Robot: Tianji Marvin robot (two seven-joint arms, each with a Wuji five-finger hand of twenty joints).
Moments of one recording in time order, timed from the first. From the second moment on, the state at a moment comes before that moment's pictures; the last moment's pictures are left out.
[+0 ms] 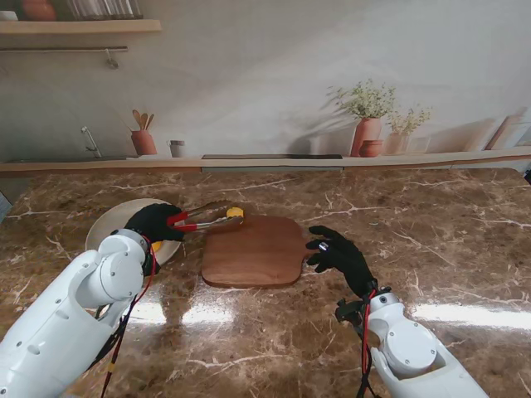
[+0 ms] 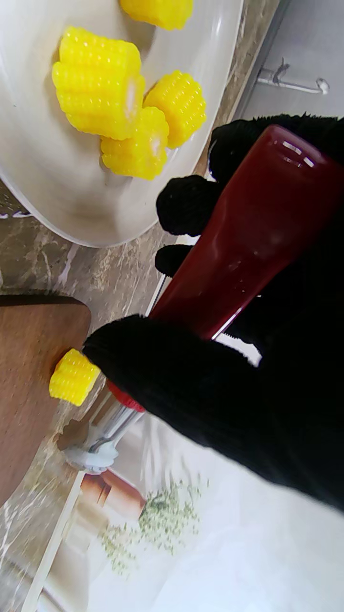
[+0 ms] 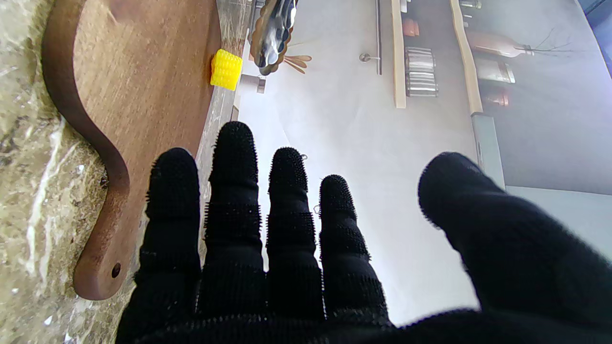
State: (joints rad) left arm 1.40 -1.09 -1.19 -1.55 0.63 0.30 -0.09; right arm -1.66 -1.18 1.27 -1.45 0.23 -0.34 0.01; left_hand 1.06 -0.53 0.35 -0.13 0.67 0.22 0.22 0.20 0.73 0.15 0.39 1.04 0.85 0.24 0.97 1.30 0.36 0.25 1.38 1.30; right_hand 0.29 -0.39 0.91 -0.09 0.51 0.01 0.27 0.52 0.77 0.02 0.35 0.50 0.86 0.08 0.52 0.58 0.47 0.14 1.10 0.61
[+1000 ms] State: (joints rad) left arm 1.25 -1.11 -1.07 -1.40 0.50 0.40 -0.14; right arm -1.67 -1.19 1.28 -1.44 0.25 -0.35 0.00; left_hand 1.05 -0.53 0.43 -0.13 0.63 0.24 0.15 0.16 0.68 0.15 0.46 0.98 0.85 0.24 0.97 1.30 0.36 0.25 1.38 1.30; right_hand 0.29 -0.39 0.91 -0.09 0.51 0.01 0.27 0.52 0.77 0.02 0.35 0.50 0.86 0.08 0.52 0.58 0.47 0.14 1.10 0.61
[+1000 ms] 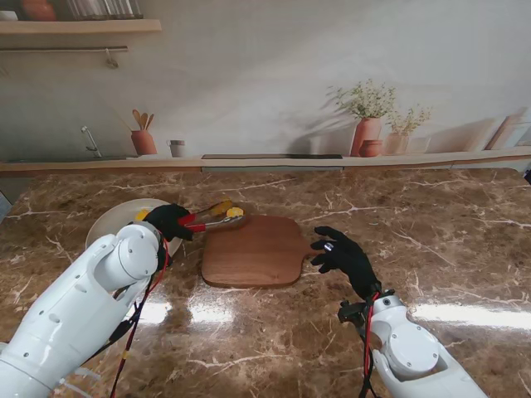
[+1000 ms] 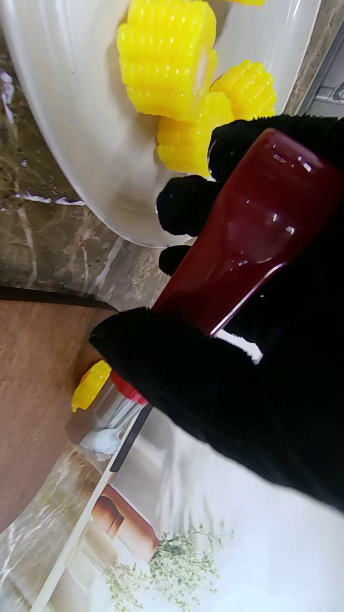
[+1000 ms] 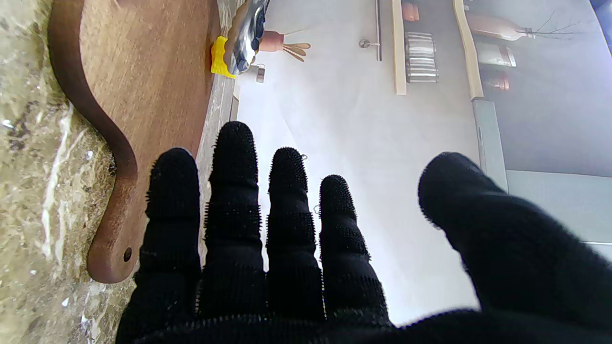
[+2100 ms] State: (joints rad) left arm 1.42 -1.14 -1.28 -1.54 0.55 0.30 -0.03; right arm -1.68 -1.19 1.29 -1.47 0.24 -0.33 0.01; left_hand 1.15 -0.47 0.25 -0.13 0.72 0.21 0.26 0.25 0.80 0.15 0.40 1.09 0.85 0.24 0.97 1.31 0.35 0.26 1.38 1.30; right_hand 0.29 -0.39 0.91 -0.09 0.51 0.01 0.27 0.52 0.77 0.02 0.35 0.50 0.86 0.08 0.52 0.58 0.47 0.14 1.10 0.61
